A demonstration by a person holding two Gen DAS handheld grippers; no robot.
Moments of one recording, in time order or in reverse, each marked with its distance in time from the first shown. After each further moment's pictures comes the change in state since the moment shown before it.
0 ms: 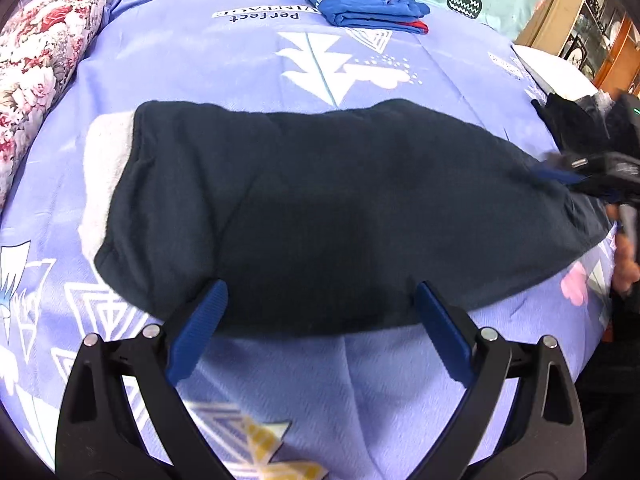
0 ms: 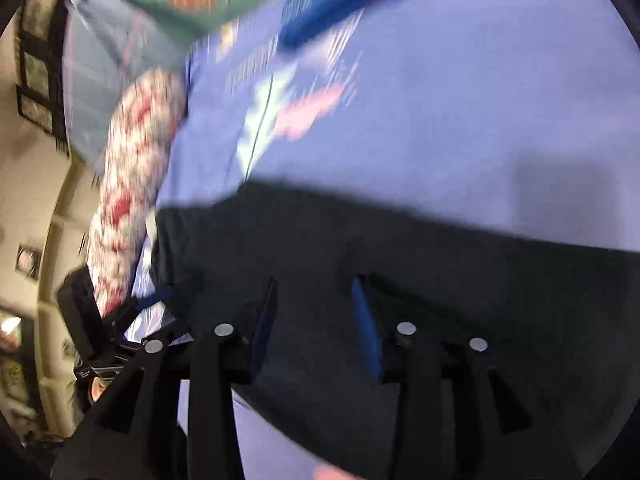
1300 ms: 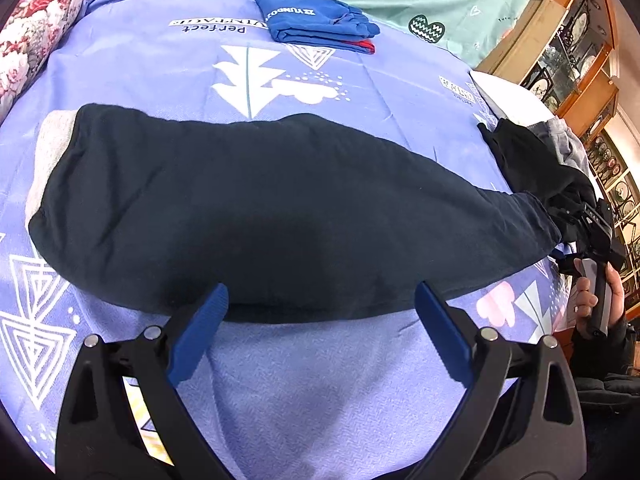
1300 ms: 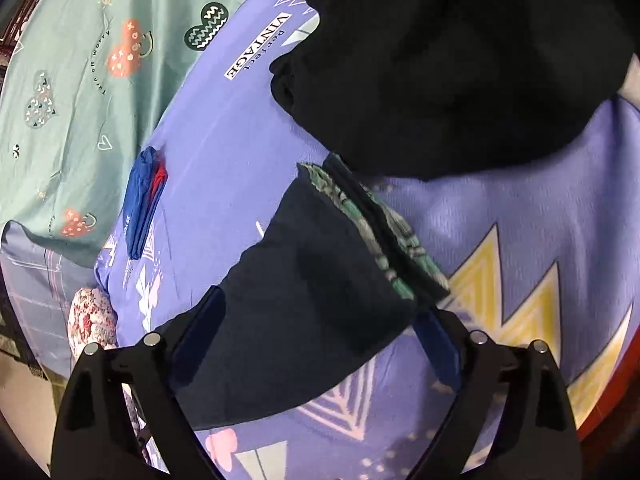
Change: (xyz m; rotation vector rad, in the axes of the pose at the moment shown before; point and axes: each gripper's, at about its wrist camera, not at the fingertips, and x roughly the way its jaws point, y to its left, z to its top) left arm -0.019 -0.050 -0.011 -0.076 -0.066 -0.187; right arm -0.138 -0.165 -0.078 0.572 -0.286 -0.222
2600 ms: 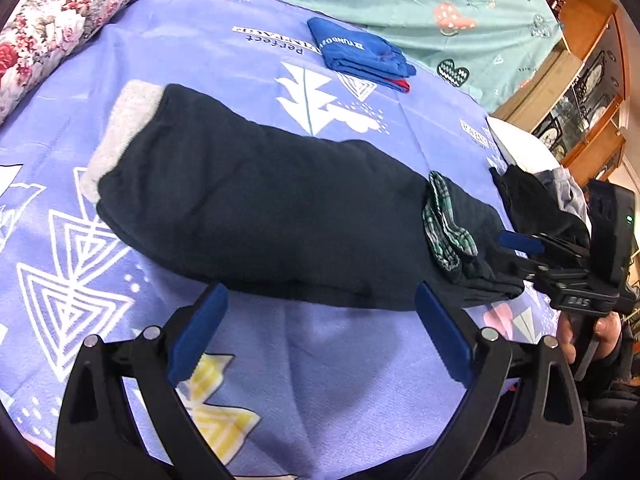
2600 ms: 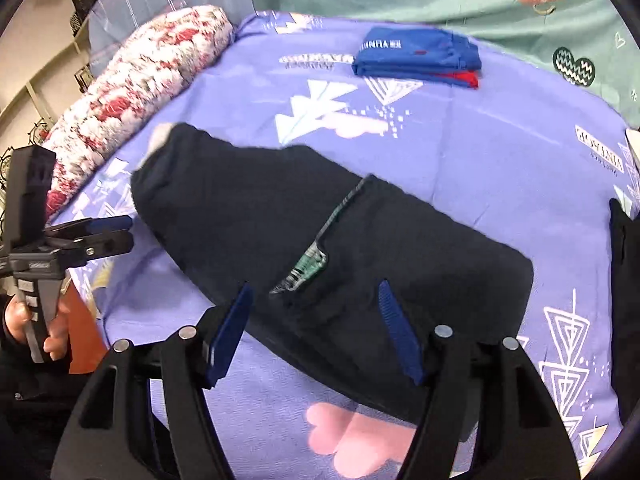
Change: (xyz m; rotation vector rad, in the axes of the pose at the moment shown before) left arm -0.035 0.047 -0.019 -0.121 -0.098 -0.012; right arm 0.091 0.256 -0.181 -1.096 0.234 0.019
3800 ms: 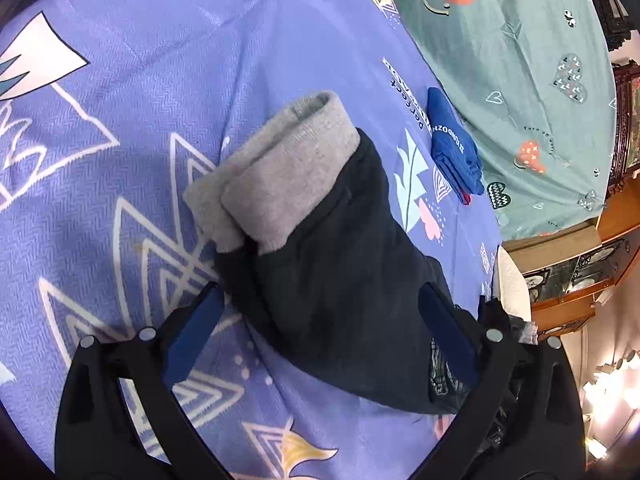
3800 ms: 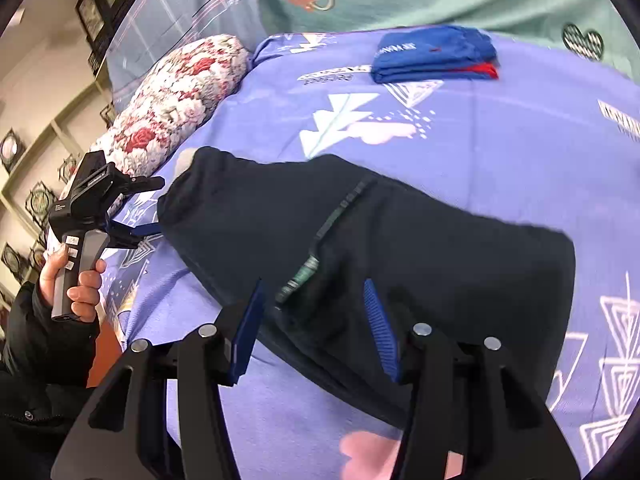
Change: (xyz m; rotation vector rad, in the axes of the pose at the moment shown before) left arm 0.013 0.134 0.036 -0.563 -0.041 -0.113; right arm 0.004 -0.017 -0.013 0.112 -0.138 0.185
